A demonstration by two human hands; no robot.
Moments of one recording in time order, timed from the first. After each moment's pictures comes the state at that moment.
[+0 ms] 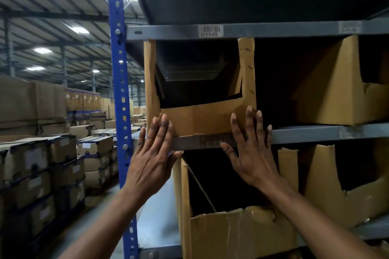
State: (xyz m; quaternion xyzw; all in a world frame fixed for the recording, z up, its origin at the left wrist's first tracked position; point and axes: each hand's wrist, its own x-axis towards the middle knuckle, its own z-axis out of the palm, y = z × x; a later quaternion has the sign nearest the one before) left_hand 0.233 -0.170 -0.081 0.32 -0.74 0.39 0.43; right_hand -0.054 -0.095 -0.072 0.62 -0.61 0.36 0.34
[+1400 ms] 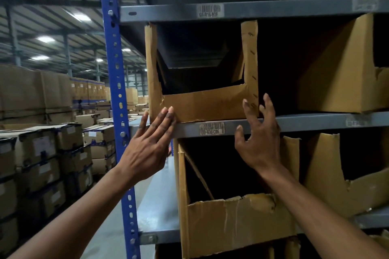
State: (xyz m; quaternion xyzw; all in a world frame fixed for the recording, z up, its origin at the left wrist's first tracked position) left_hand 0.248 -0.183 -0.071 0.26 -0.79 0.45 0.34; right_hand -0.057 -0.095 -0.071 0.56 -0.55 0.54 0.29
